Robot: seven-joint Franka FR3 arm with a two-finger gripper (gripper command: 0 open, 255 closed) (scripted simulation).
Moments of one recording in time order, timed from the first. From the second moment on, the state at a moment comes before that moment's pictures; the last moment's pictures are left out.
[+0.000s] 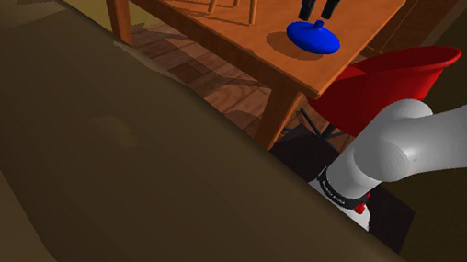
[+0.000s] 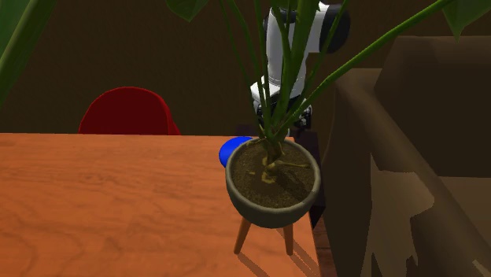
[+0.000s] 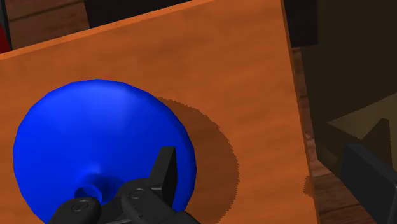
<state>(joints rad) 0.00 -0.76 -0.05 -2.26 0.04 1.42 0.05</state>
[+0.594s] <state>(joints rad) -0.05 -0.72 -0.13 -2.22 -0.11 1.52 -0.07</state>
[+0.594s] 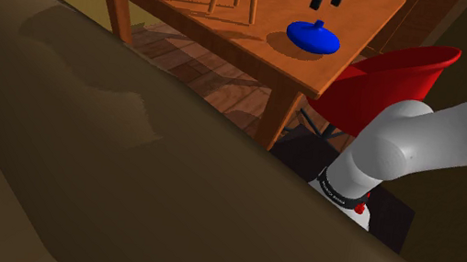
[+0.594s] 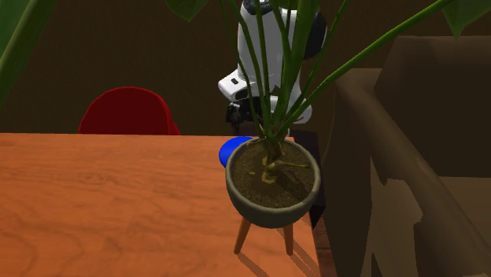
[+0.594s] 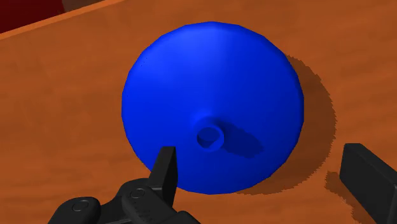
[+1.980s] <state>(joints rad) -0.07 -0.73 -0.17 -2.33 -0.17 1.64 -0.10</state>
